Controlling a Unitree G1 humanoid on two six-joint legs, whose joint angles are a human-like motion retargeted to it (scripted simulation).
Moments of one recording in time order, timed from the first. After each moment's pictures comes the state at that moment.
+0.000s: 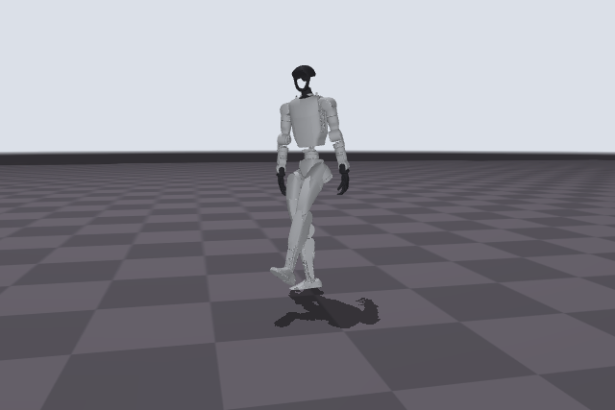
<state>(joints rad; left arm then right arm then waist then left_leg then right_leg) 0.17 0.07 0.39 1.52 0.31 0.00 -0.16 -0.06 -0.19 0.11 1.55 -0.73 0.02 0.16 0.25 -0.06 0.21 -0.61 0.15 0.30 0.22 -0.06 -0.06 0.13 -0.08 -0.40 0.01 -0.05 -0.11</state>
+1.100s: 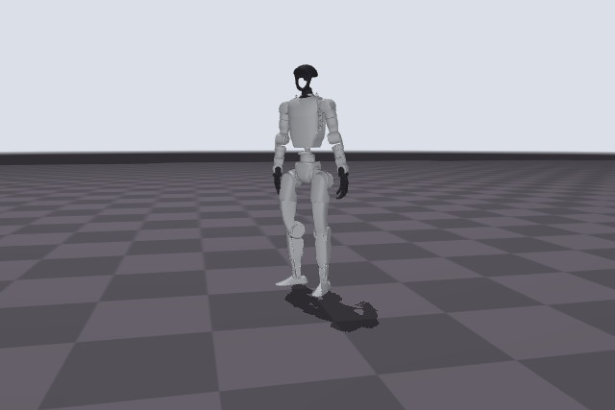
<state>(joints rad) 0.18 0.15 0.43 1.54 0.33 0.03 -0.16 -0.03 -0.15 0.10 1.51 -0.74 -0.01 0.20 0.07 -0.01 -0.07 -0.02 0.01 0.30 0.04 -0.06 -0.02 0.04 -0.14 -0.56 0.01 -0.06 0.07</state>
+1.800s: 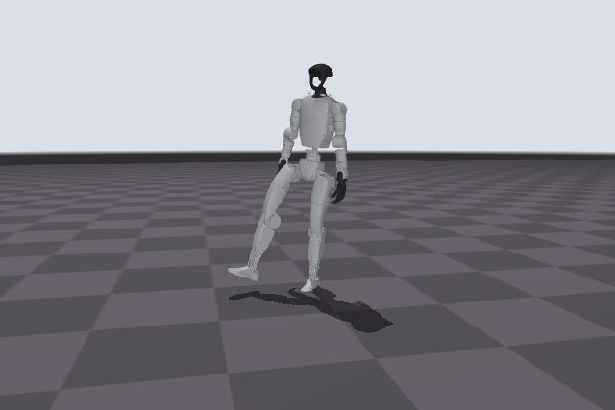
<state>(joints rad) 0.06 0.14 0.38 1.54 0.31 0.03 -0.14 0.03 -0.23 -0.05 1.54 -0.70 -0.03 -0.01 -0.11 0.02 0.10 0.09 0.01 0.18 0.11 -0.13 0.12 -0.38 -0.14 -0.38 0.10 0.00 -0.10</state>
